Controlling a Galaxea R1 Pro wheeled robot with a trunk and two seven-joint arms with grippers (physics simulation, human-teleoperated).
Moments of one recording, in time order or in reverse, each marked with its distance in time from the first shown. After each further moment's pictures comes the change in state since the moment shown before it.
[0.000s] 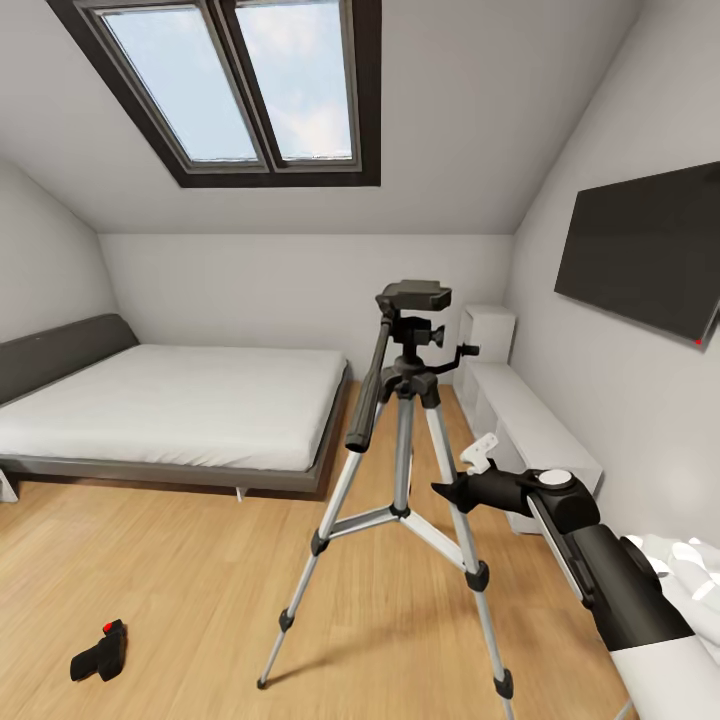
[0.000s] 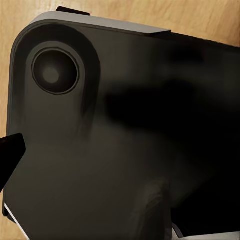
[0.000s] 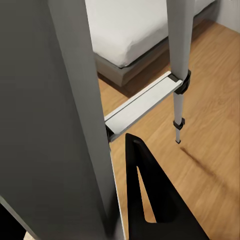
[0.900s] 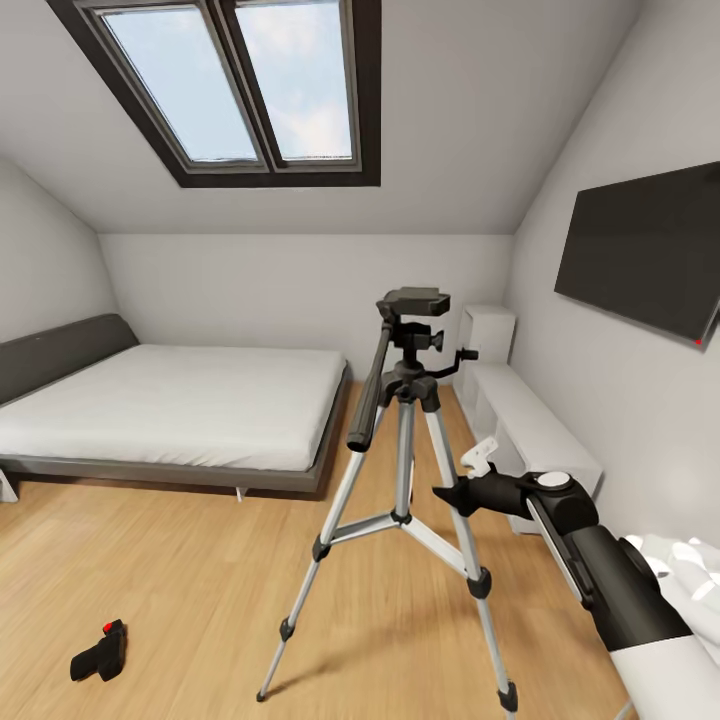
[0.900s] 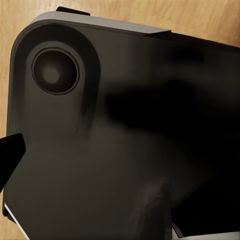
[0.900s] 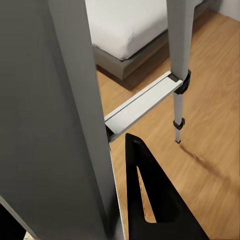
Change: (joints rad) left arm 0.000 0.000 0.000 0.000 0.000 0.000 0.000; right arm 0.000 -0.001 0.002 0.026 0.000 0.006 0.000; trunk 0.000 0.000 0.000
